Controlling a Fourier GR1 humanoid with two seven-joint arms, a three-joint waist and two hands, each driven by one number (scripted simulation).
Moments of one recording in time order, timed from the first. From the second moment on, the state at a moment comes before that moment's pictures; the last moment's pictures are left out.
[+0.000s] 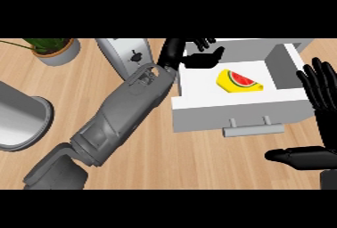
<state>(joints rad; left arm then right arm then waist) -1.26 0.00 -0.49 -0.44 0.54 0.38 -0.31 -0.12 -0.19 -0.18 -1.87 -0.07 0.24 -0.05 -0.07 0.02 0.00</state>
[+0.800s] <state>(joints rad) -1.25 0.00 -0.65 -0.50 0.63 0.51 -0.36 -0.13 -0.19 -0.18 -1.85 -0.21 0.33 -0.05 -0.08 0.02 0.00</state>
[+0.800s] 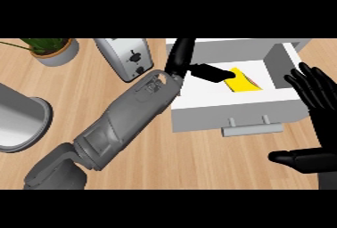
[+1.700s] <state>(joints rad) -1.18 0.14 -0.52 -0.74 0.67 0.50 -0.29 -0.01 -0.30 -0.07 -2.06 0.05 0.40 0.04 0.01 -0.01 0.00</state>
